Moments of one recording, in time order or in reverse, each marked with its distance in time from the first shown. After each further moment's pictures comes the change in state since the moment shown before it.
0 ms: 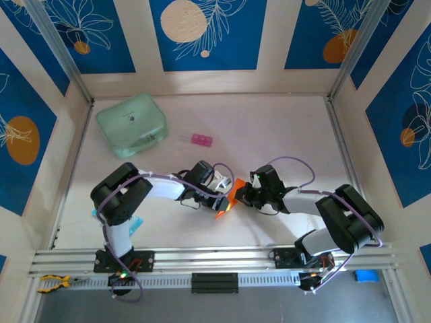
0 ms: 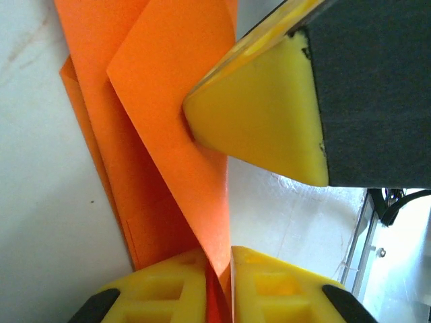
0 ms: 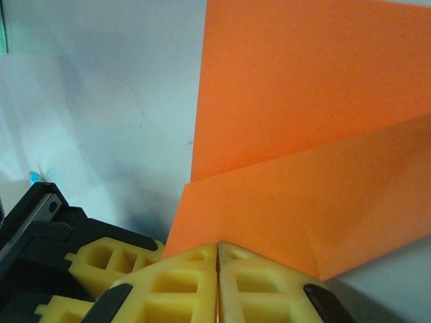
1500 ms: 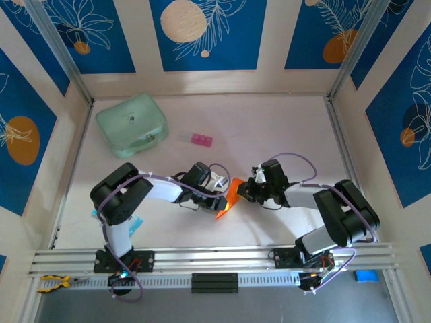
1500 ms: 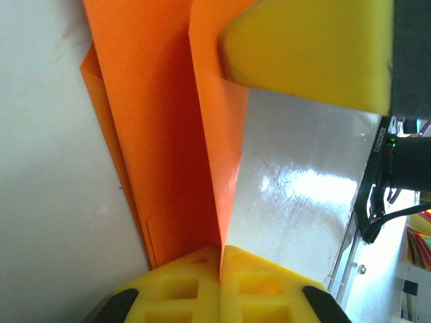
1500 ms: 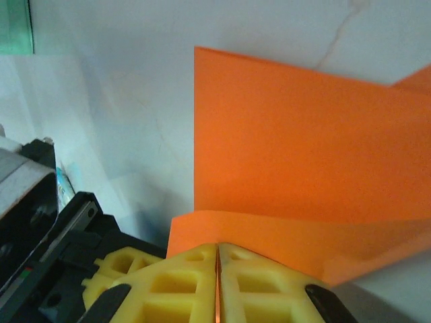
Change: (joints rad) left arm 0.025 0.000 -0.061 0.111 0.007 -0.132; right arm -0.108 0.061 0.043 0.005 -0.131 -0.084
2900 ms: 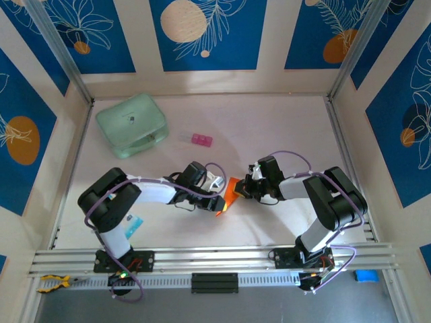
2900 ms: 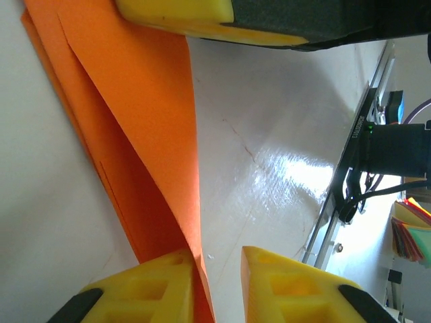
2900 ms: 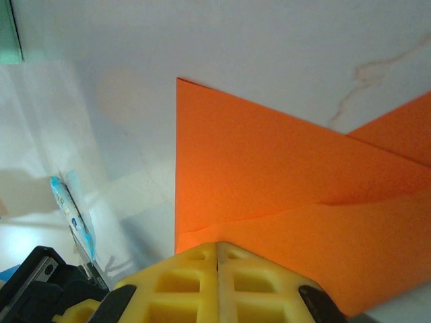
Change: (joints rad) left arm 0.006 -0.113 -0.043 -0.062 0.016 -0.010; right arm -0.010 0.142 0.075 0.016 -0.031 0.004
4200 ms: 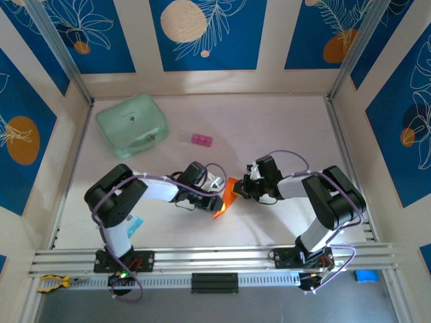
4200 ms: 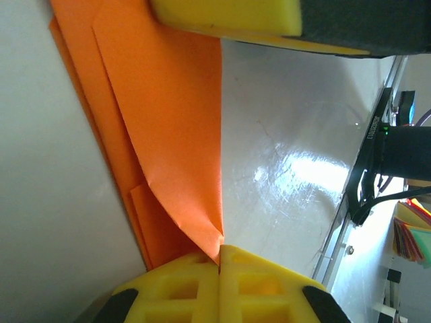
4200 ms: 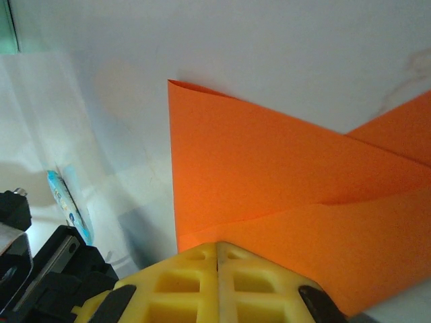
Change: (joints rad) left arm 0.013 0.067 0.022 -0.016 0.026 0.016; right arm 0.018 0.013 0.017 -0.013 0.001 -0.007
